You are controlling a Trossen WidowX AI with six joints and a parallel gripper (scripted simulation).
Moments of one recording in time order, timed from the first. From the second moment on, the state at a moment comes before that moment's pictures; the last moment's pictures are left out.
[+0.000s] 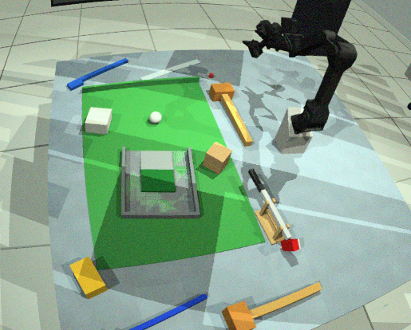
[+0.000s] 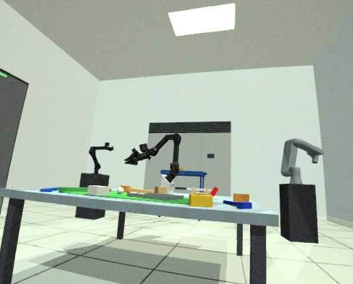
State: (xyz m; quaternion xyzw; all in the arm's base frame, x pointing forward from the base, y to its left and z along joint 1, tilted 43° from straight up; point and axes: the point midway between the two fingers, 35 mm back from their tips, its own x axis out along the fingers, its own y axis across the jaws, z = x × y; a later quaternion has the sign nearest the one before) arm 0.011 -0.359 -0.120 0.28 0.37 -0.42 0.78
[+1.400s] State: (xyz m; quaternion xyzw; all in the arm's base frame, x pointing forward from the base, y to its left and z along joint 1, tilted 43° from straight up) arm 0.234 0.066 0.121 -0.23 0.17 0.63 0.72
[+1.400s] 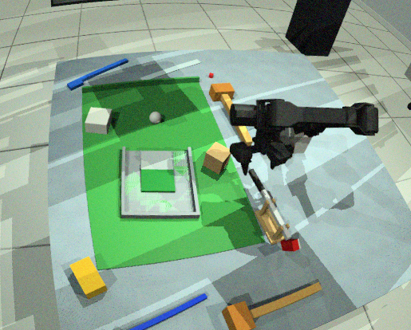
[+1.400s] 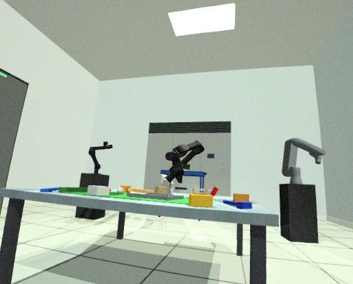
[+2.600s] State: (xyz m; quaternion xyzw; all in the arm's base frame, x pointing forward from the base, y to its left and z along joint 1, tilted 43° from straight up) arm 0.244 0.109 0.084 -0.25 0.15 0.63 0.72
